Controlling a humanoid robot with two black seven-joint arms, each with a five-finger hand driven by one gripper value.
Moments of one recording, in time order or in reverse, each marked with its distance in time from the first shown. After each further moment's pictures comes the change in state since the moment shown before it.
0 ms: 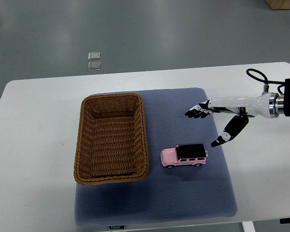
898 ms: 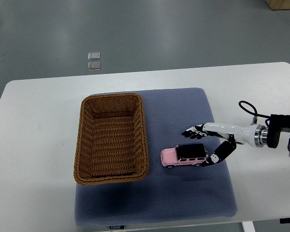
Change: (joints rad) left arm 0.001 0.000 0.001 0.009 -0.001 0.001 0.000; right arm -0.224 0.135 0.013 -0.081 -0.060 -0.188 0.013
